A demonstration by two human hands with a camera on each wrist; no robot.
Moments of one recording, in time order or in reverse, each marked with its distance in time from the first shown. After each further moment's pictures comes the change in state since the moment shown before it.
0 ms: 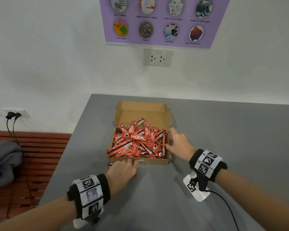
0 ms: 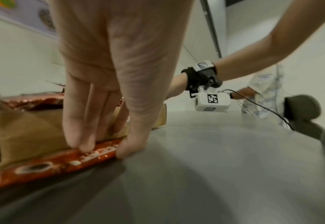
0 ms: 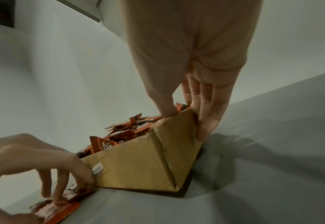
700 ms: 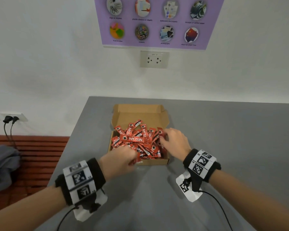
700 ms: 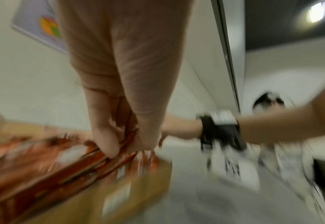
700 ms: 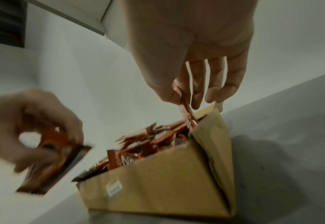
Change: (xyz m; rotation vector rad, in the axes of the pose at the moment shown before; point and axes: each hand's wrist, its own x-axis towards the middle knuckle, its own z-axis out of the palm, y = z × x) left_hand -0.008 -0.026 -0.059 -0.354 0.238 0.137; right_hand 0.000 -0.013 0.002 -0.120 0.213 -0.062
